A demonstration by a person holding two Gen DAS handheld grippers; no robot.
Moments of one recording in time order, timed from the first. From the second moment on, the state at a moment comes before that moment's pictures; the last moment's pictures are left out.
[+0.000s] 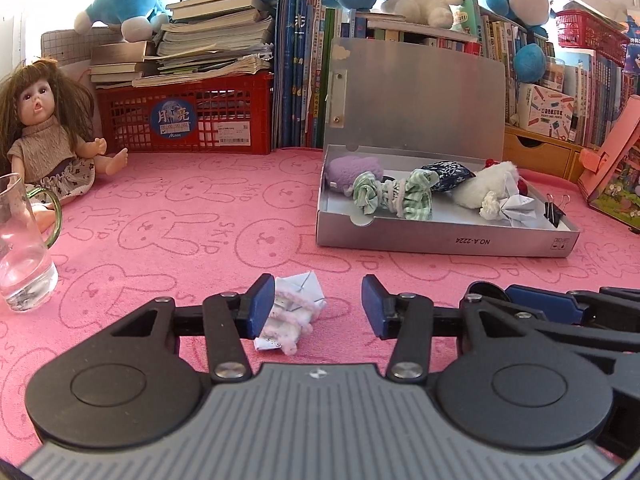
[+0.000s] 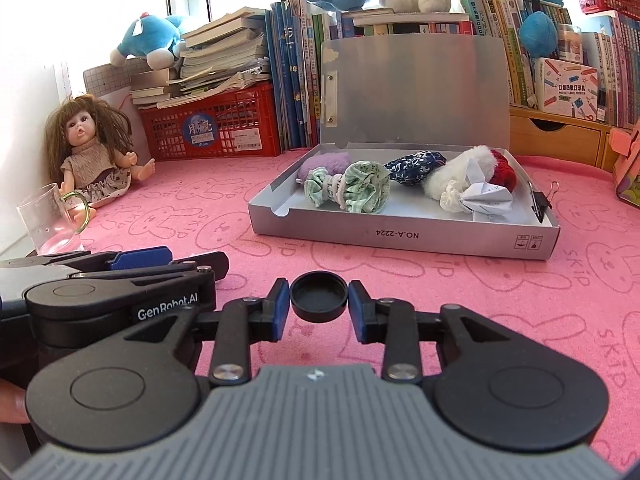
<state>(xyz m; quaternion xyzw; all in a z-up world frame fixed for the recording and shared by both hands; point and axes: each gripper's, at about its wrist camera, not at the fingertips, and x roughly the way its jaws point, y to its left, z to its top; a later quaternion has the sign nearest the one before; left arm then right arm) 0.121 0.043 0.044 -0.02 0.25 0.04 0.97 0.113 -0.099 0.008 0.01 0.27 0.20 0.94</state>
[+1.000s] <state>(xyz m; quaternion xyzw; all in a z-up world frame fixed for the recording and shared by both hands) 0.153 0.063 0.021 -0.05 0.31 0.04 0.95 0.120 -0.091 -0.004 -0.01 0.28 0.16 0.95</state>
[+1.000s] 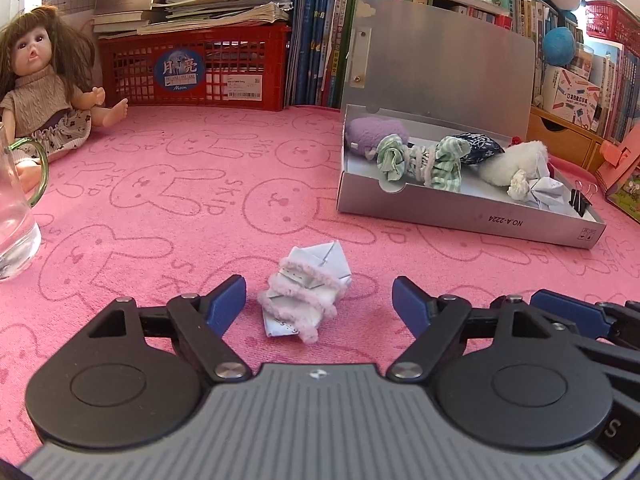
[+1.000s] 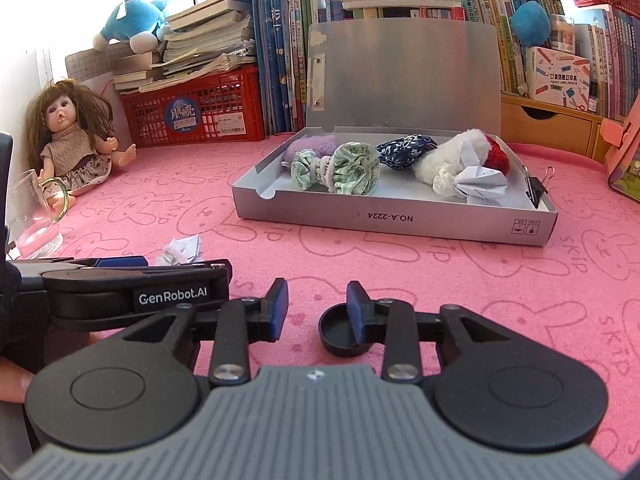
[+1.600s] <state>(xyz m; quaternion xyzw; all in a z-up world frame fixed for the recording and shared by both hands) 0.161 0.067 0.016 0.00 0.34 0.03 0.94 0.120 -0.087 -0.016 -0.04 0.31 0.11 0.94</state>
